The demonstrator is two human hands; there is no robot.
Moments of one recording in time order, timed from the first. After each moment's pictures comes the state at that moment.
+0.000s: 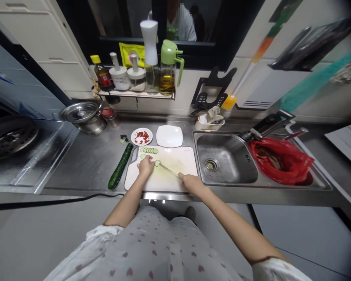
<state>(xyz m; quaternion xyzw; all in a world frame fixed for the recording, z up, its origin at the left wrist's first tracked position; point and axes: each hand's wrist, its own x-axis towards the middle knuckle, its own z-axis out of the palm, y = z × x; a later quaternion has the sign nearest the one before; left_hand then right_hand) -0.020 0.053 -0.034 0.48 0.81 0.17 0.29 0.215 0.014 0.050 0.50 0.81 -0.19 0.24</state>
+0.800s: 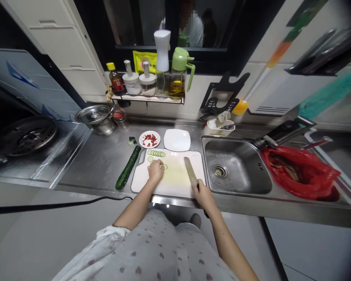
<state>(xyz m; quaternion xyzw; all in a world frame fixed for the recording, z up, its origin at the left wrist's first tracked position) -0.001 0.048 -0.027 0.54 0.79 0.15 0.23 0.237 -0.008 0.015 0.69 0.67 -0.25 0.07</state>
